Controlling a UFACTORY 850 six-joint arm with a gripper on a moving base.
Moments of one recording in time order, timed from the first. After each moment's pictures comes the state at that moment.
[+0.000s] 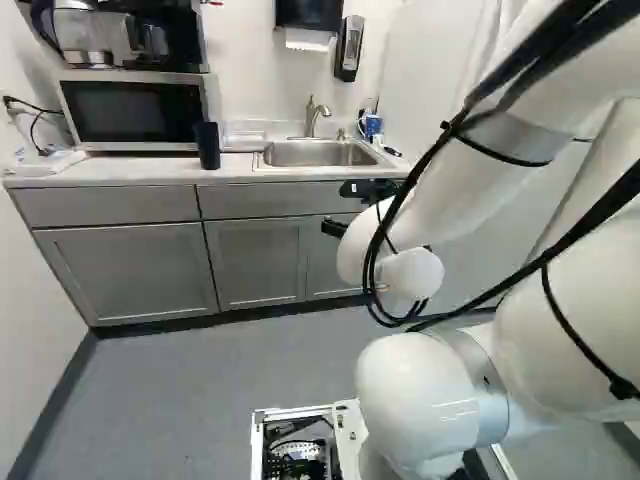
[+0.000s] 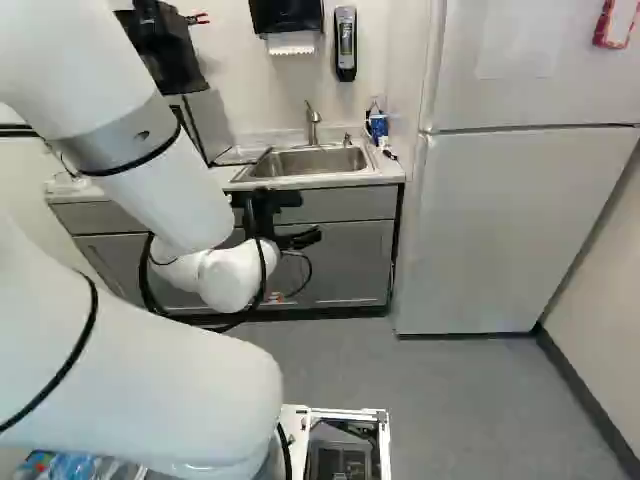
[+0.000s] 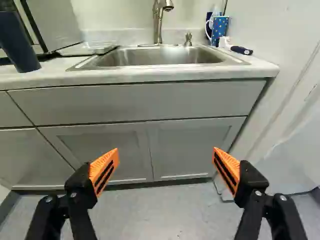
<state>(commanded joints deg) 0.0 16.0 -5.0 0.0 50.0 0.0</state>
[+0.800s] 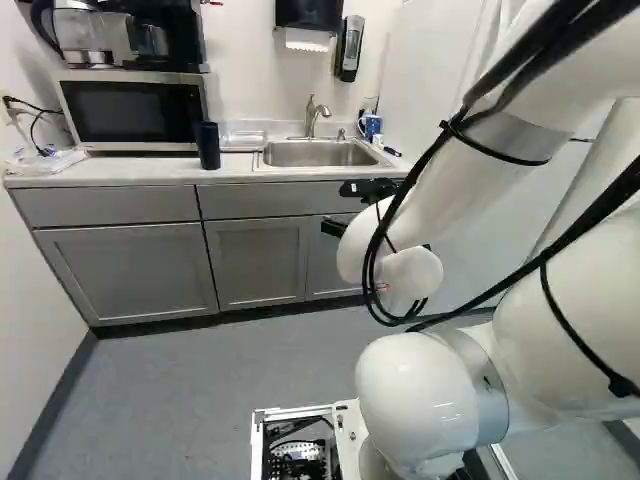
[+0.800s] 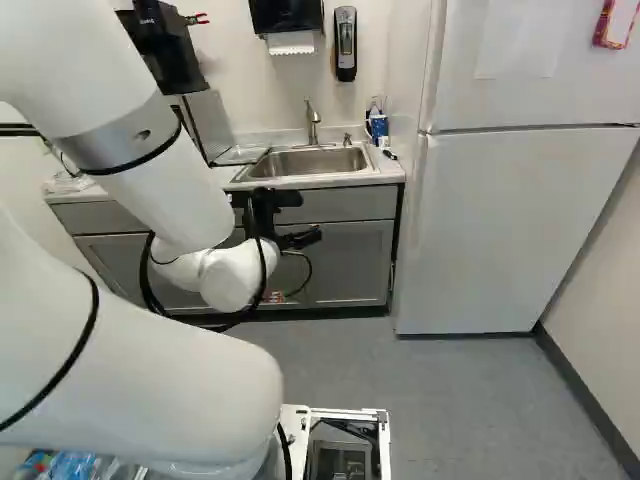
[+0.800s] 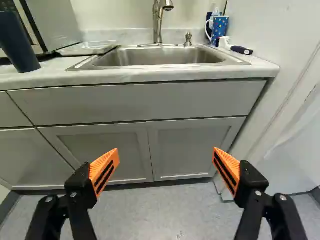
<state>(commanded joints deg) 0.0 15.5 -5.4 0.0 50.0 0.0</state>
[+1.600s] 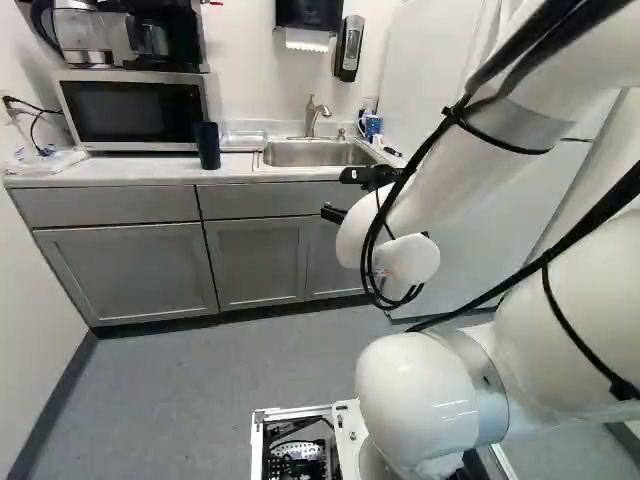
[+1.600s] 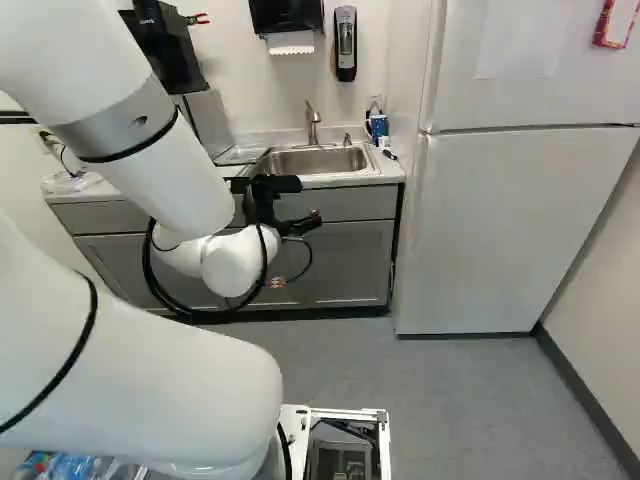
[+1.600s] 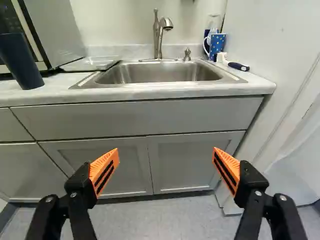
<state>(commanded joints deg) 0.0 16.3 -8.7 0.0 50.0 0.0</state>
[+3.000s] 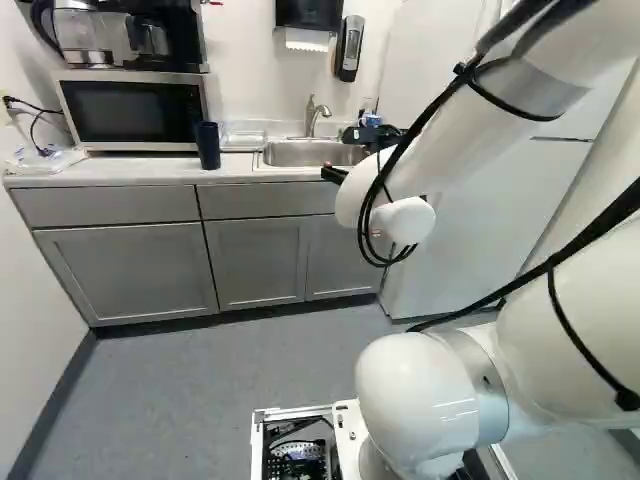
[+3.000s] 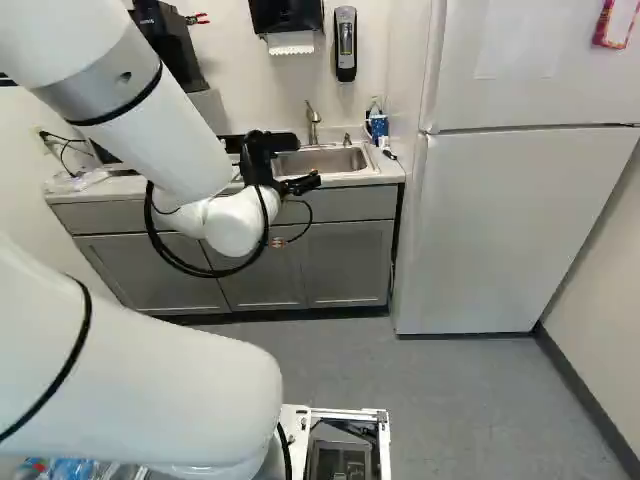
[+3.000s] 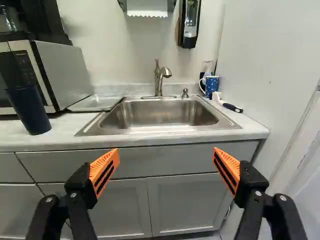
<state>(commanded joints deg) 0.0 17.4 -17.4 0.0 50.0 0.0</state>
